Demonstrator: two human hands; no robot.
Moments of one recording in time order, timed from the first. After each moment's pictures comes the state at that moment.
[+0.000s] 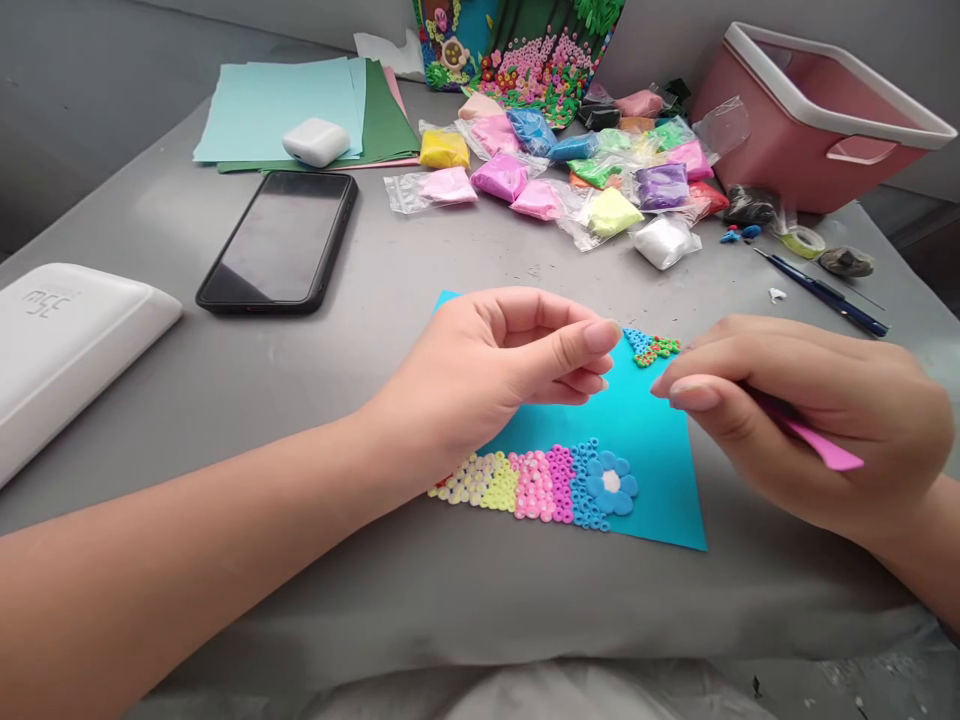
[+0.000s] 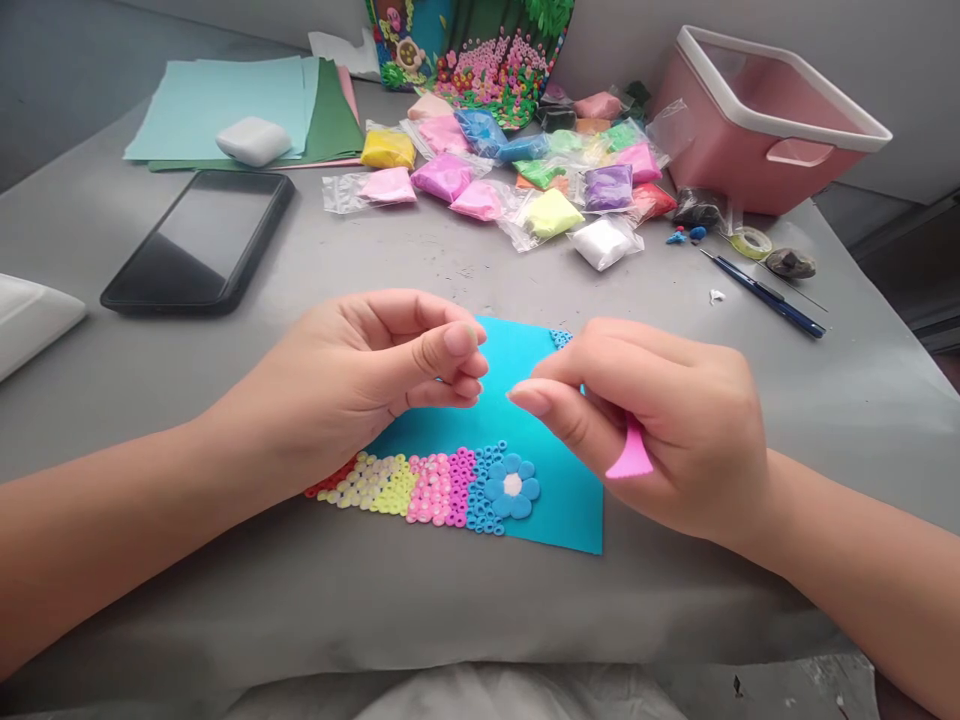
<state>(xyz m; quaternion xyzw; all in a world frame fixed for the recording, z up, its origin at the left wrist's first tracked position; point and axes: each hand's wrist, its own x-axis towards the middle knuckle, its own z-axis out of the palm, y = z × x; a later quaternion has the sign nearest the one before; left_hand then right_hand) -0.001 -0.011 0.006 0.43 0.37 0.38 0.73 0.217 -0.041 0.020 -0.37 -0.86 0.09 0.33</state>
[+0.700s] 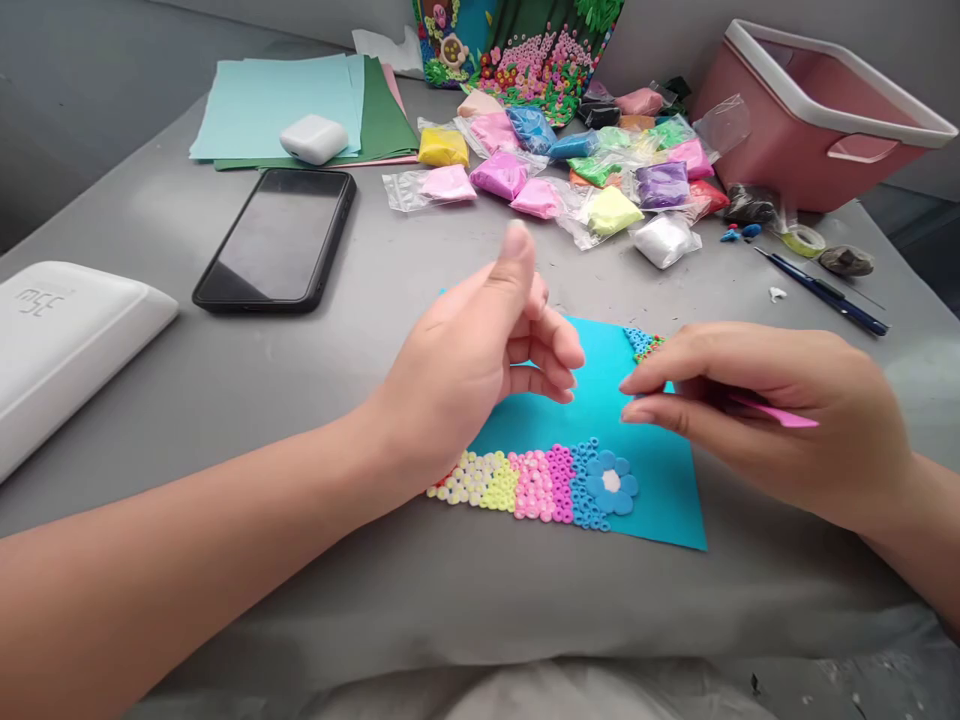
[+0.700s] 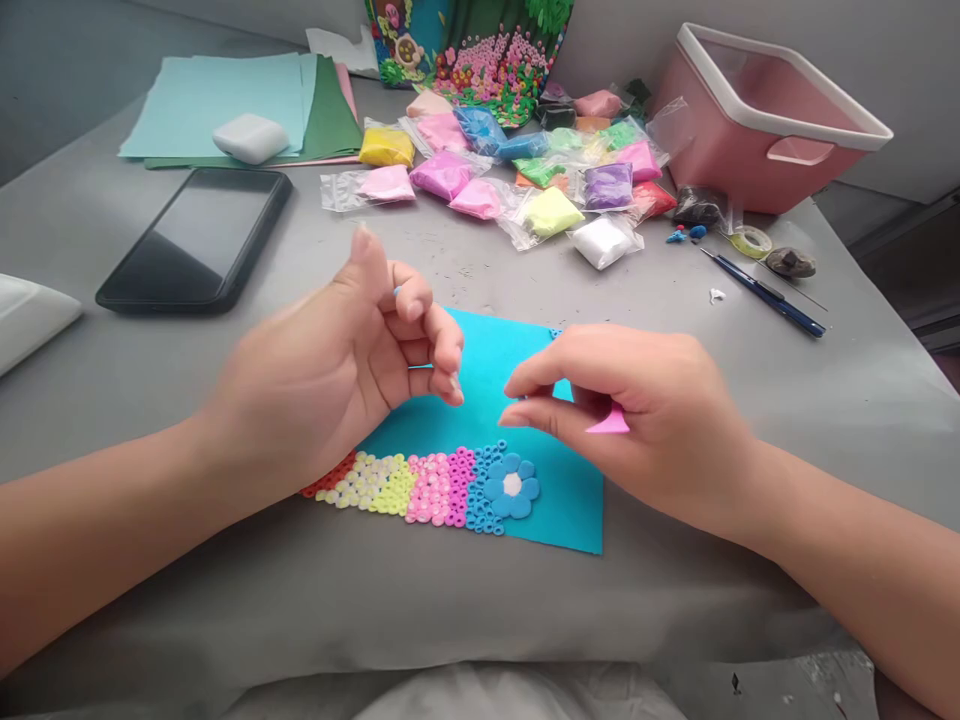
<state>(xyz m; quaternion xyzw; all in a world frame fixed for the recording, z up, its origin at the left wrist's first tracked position) 0.005 -0.010 0.011 0.40 0.42 0.42 0.70 0.219 -0.038 0.016 -0.41 -0.85 0.18 0.27</state>
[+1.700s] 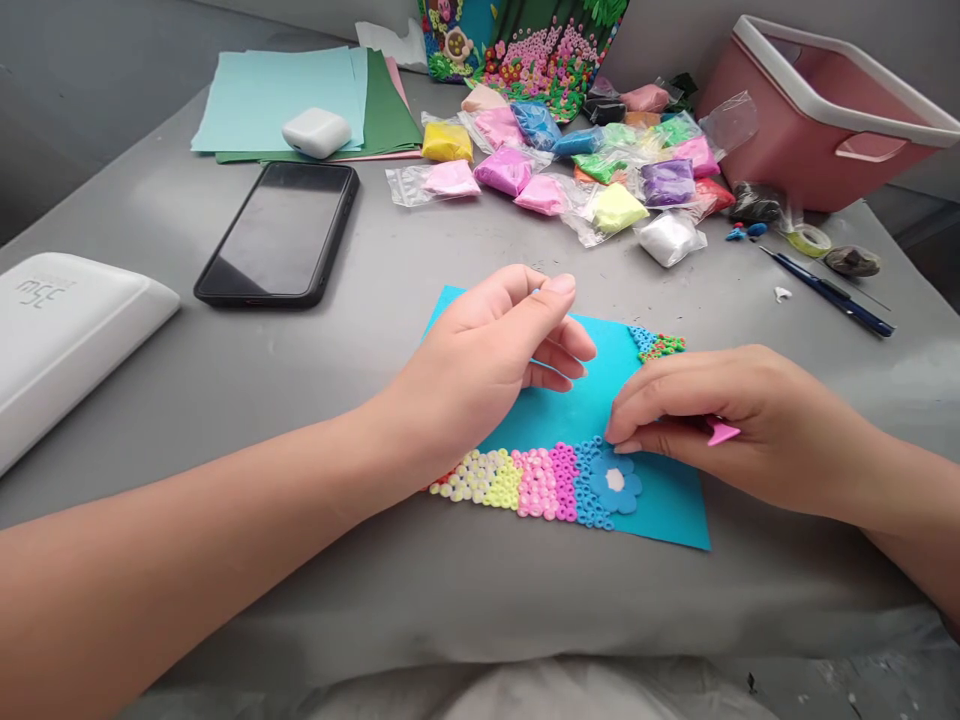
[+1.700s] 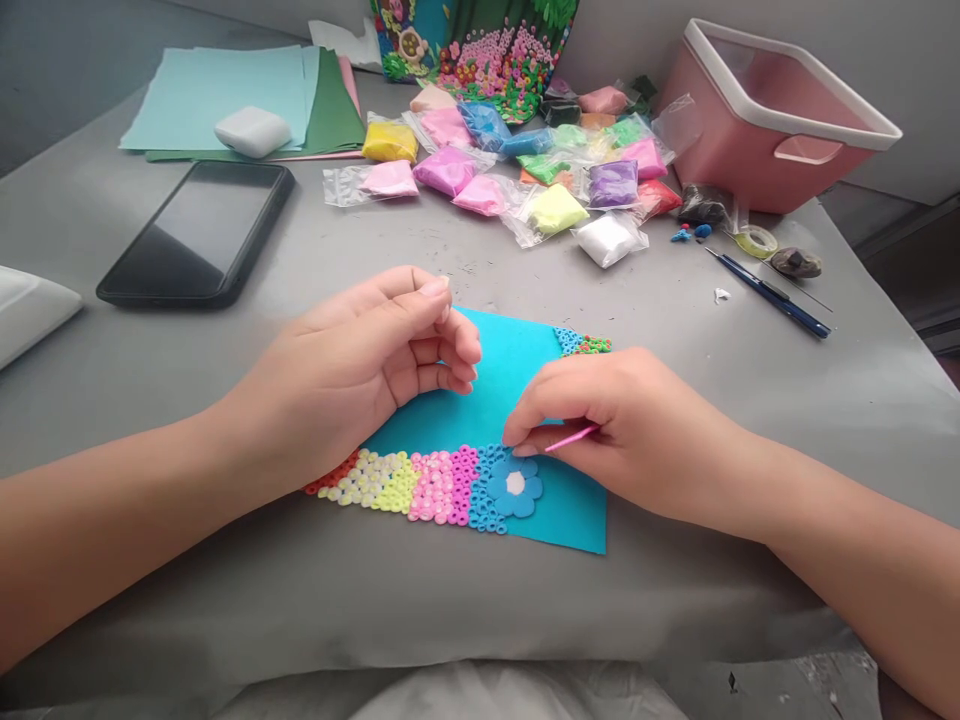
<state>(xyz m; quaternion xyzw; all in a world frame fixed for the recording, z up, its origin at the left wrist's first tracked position) 0.001 -0.010 0.003 0.44 0.42 0.39 0.69 0.227 -0.030 0.008 -0.36 -0.85 0.34 0.17</state>
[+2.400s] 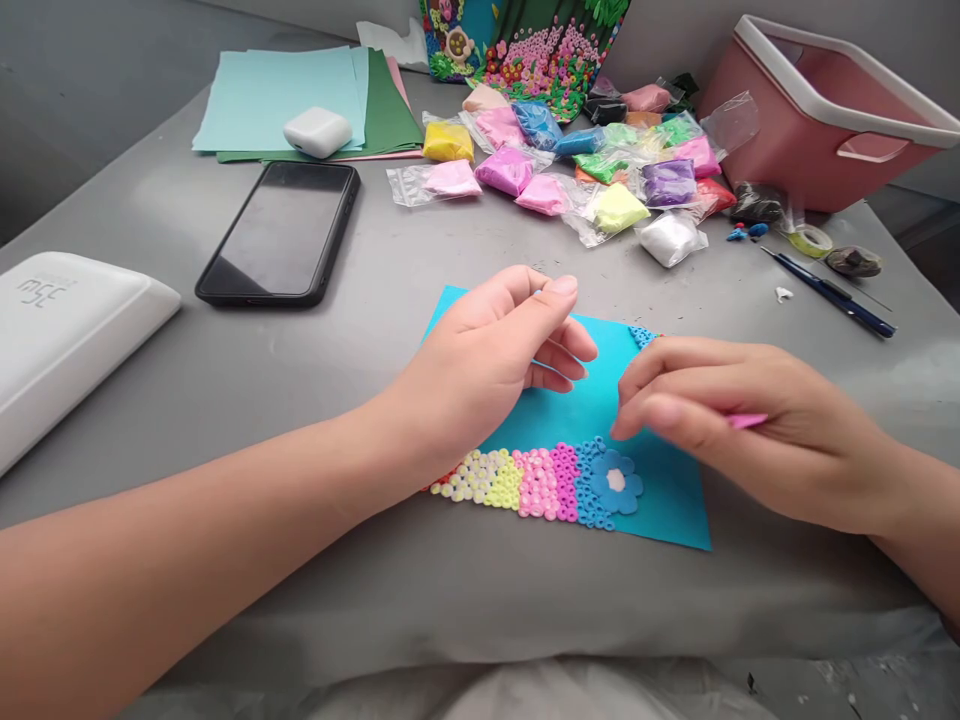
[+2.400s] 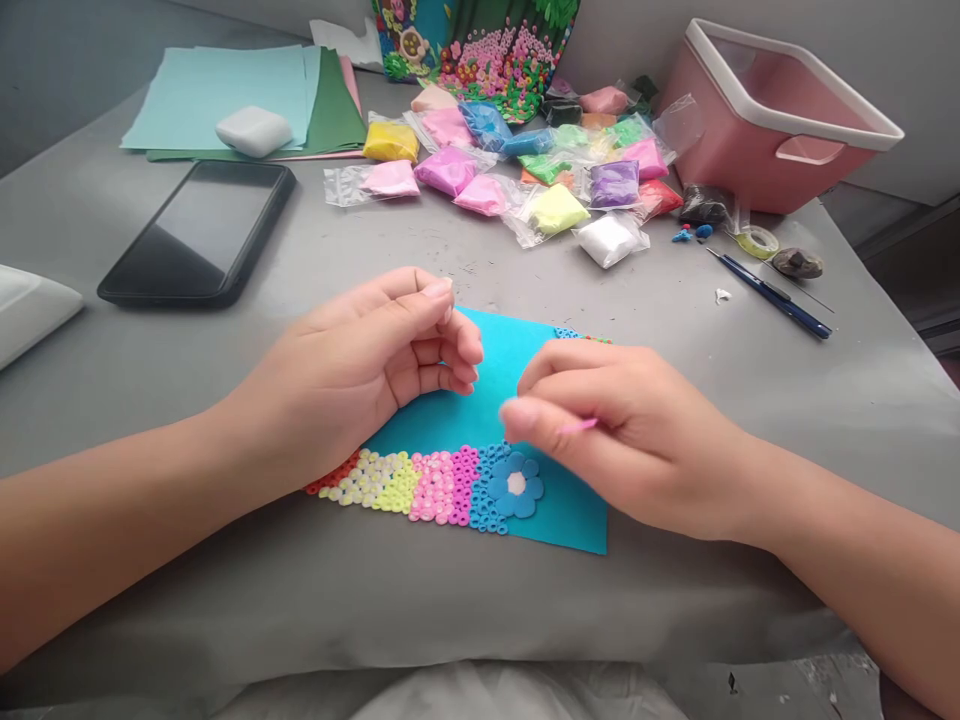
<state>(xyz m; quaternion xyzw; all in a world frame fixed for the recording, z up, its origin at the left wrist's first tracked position) 0.004 -0.009 0.005 0.44 0.43 0.39 0.69 0.224 -0.036 0.017 -0.38 -0.82 0.36 0.21</state>
